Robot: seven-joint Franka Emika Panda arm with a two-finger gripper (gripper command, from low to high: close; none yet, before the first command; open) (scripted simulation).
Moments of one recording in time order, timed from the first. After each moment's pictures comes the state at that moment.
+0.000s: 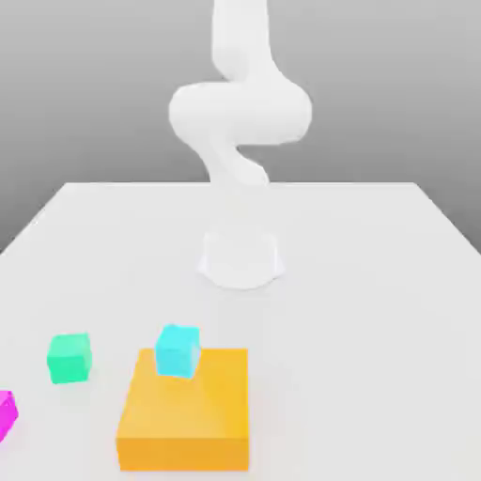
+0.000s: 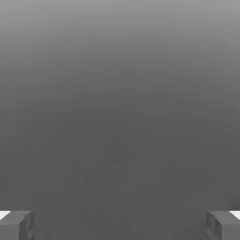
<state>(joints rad) -0.02 -0.71 -0.02 -2.30 -0.03 2.33 0.77</state>
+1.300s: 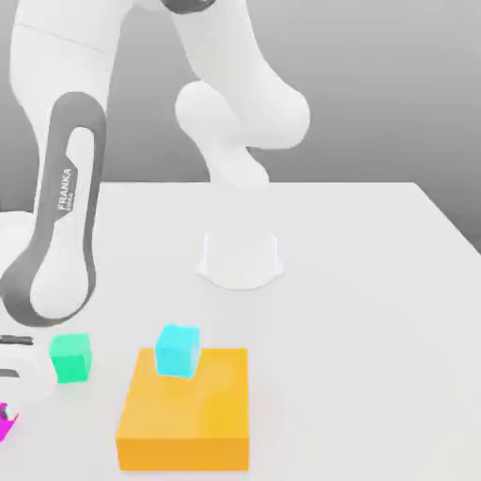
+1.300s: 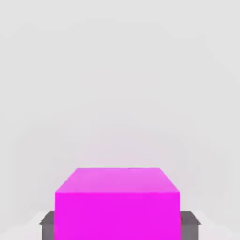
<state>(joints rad) -0.48 0.53 -0.19 -2.24 0.25 2.75 0.00</state>
